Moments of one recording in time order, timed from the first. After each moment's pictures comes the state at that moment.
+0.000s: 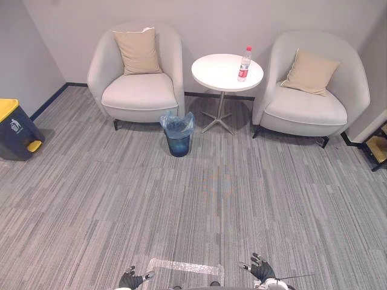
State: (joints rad) left arm 0.15 0.15 0.01 1.06 0.00 -0.12 0.10; right arm 0.13 -0.08 0.01 0.96 0.19 -0.12 -0.06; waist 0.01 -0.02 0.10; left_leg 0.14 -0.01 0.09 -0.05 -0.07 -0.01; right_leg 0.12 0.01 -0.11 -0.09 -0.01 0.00
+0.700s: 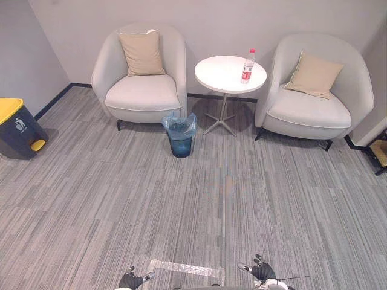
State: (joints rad) left arm 0.14 0.15 0.01 1.08 0.02 -0.12 0.11; right arm 0.12 -0.08 0.01 0.98 0.20 -0.11 -0.06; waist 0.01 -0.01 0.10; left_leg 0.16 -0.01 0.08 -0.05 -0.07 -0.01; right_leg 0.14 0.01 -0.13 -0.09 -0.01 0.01
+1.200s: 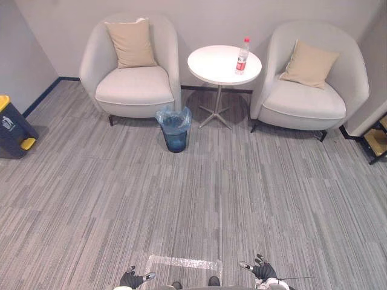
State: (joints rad) left arm 0.11 0.15 0.00 1.09 0.04 -0.10 0.09; right arm 0.11 -0.08 -0.02 0.97 0.27 -0.11 -0.06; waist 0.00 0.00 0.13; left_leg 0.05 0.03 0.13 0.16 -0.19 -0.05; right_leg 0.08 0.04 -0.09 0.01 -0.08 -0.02
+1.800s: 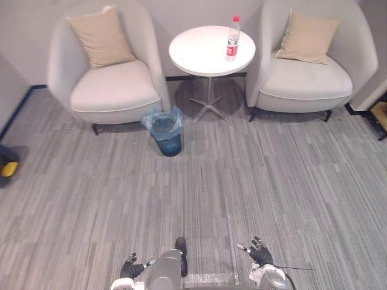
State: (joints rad) left arm 0.13 0.16 0.06 0.94 -0.03 -0.11 0.08; right arm 0.10 0.01 -0.01 0.83 0.32 -0.13 -0.07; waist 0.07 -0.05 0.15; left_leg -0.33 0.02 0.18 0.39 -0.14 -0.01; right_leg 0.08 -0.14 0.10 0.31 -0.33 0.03
